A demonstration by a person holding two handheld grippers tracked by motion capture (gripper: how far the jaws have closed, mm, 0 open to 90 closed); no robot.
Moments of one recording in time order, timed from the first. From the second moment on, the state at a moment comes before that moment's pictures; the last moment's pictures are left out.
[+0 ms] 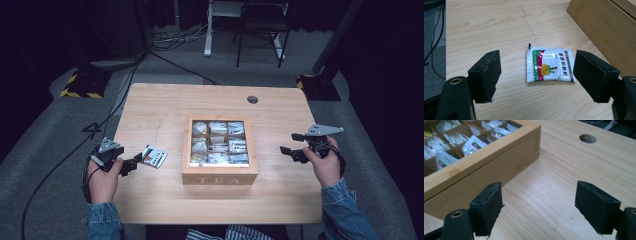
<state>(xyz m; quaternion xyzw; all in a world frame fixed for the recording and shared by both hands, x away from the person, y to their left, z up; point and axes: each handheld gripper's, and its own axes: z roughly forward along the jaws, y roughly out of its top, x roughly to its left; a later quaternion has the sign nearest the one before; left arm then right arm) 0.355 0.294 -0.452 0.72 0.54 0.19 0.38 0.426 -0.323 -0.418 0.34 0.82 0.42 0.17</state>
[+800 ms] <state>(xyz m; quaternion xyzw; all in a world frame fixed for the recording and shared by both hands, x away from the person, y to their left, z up) 0.362 0.291 -0.464 0.74 0.54 0.16 0.36 0.448 -0.366 -0.473 0.41 0.81 0.39 0.15</state>
